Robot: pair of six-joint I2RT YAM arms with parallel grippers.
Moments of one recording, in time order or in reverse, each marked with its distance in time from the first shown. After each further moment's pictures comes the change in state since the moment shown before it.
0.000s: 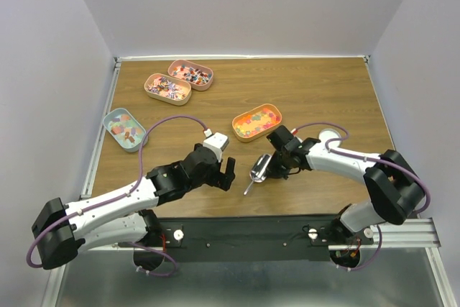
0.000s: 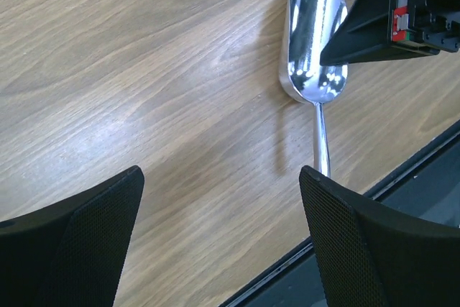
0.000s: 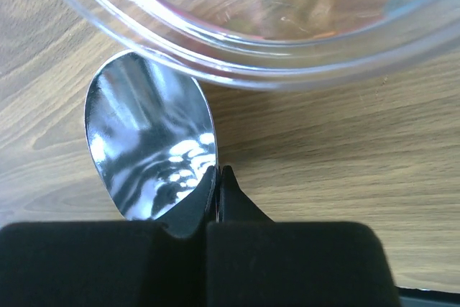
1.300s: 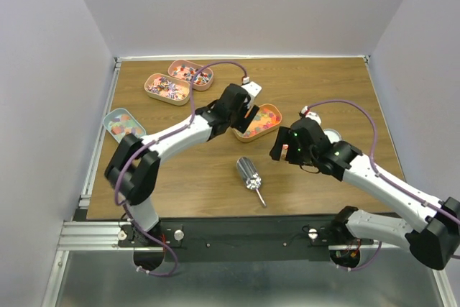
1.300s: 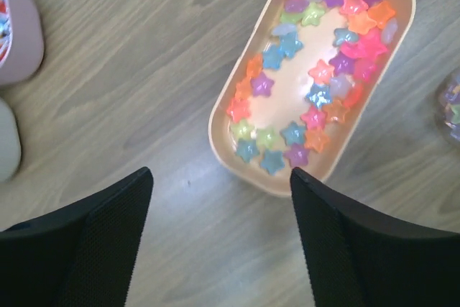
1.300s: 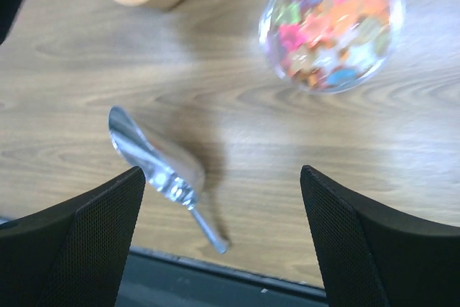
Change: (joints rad) left arm 0.276 0.681 0.600 0.079 -0.005 0.453; right arm 0.000 -0.376 0.071 -0.133 0.169 -0.483
